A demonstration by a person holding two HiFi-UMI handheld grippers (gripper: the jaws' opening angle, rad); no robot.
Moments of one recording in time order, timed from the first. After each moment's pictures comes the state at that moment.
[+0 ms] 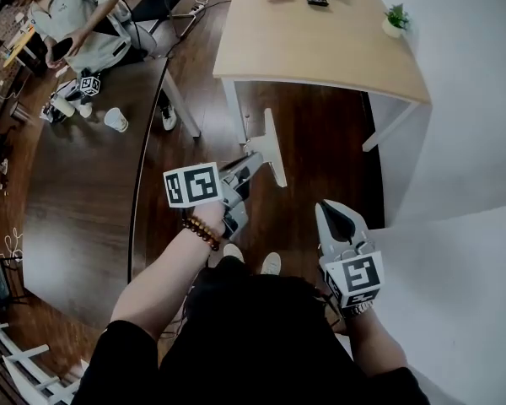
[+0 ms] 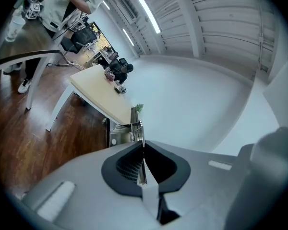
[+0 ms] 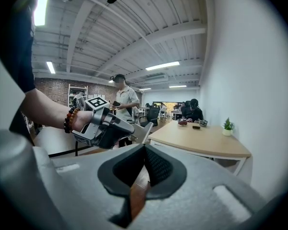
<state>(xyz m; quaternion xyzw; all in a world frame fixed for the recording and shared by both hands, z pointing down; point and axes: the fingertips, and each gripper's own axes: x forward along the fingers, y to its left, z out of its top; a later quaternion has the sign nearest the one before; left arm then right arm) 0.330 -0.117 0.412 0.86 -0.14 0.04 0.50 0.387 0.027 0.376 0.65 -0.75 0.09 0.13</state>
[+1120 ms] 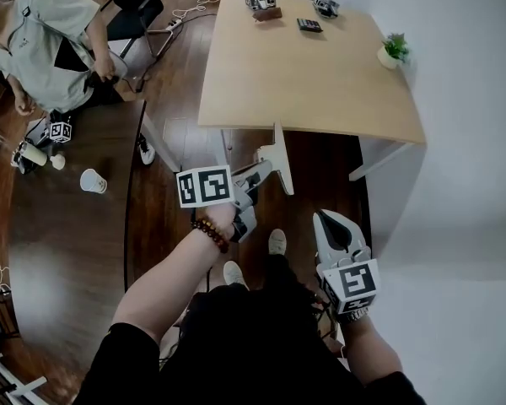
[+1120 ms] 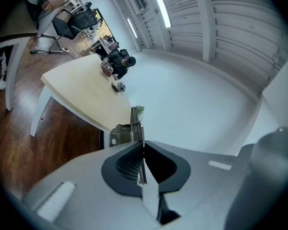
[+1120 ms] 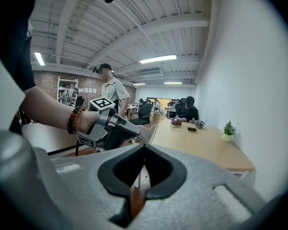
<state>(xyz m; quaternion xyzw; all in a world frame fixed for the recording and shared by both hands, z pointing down) 0.424 -0.307 0.429 0.84 -0.09 0.04 0.53 0.445 -0.164 0.381 0.67 -0.72 0.10 0.16</state>
